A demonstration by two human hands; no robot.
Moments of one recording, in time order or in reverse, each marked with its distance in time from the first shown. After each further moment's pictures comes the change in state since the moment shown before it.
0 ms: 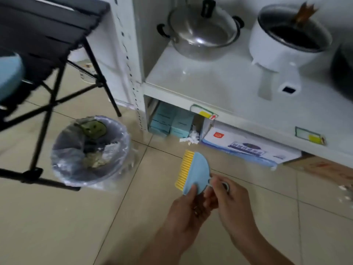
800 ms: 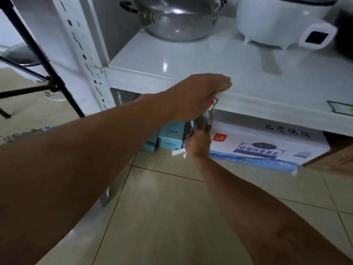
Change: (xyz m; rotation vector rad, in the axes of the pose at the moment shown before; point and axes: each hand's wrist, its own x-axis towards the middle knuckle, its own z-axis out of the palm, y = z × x) left_hand 0.154 0.185 0.119 2.197 -0.406 1.443; right_hand 0.284 0.095 0.108 -0.488 0.356 -0.230
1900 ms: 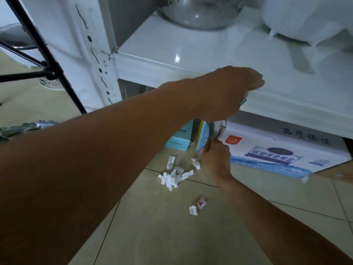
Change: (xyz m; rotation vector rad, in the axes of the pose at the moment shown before) left_hand 0.014 -0.007 0.007 -0.034 0.022 -0.039; right_hand -0.015 0.030 -0.001 -0.246 -0.040 -0.062
